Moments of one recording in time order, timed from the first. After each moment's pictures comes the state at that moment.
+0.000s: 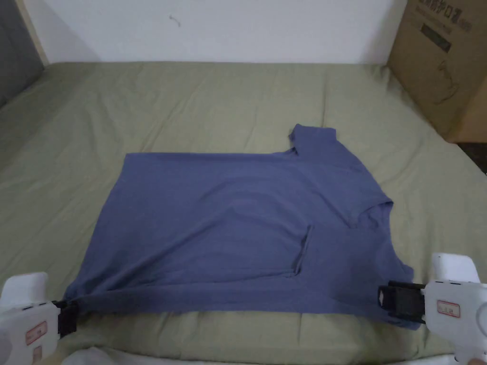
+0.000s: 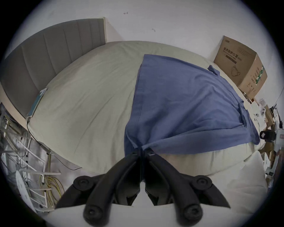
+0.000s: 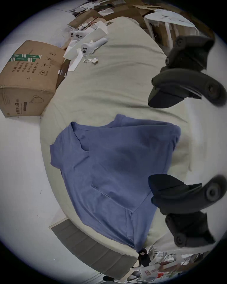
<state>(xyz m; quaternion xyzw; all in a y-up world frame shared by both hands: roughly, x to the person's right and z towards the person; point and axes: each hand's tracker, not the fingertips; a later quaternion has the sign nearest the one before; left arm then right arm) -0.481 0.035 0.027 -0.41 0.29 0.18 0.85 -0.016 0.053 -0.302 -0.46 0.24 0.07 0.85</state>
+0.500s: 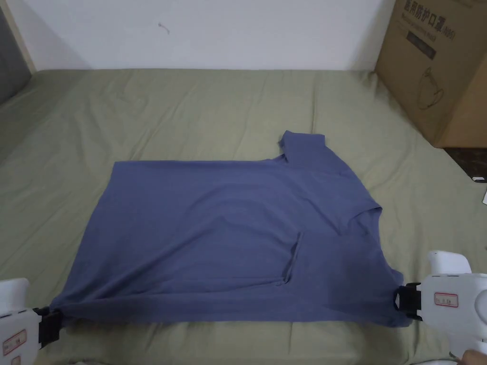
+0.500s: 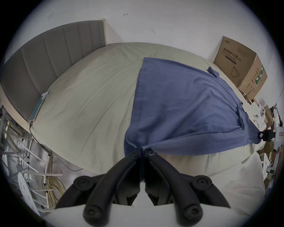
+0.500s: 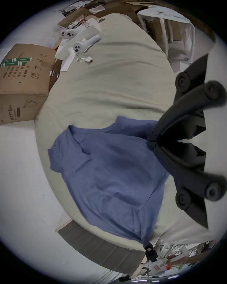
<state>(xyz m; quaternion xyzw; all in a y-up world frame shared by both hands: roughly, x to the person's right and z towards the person) -0.482 0.055 0.020 -0.41 0.29 0.18 0.85 -0.004 0.061 -0.322 -0.49 0.24 0.04 0.84</state>
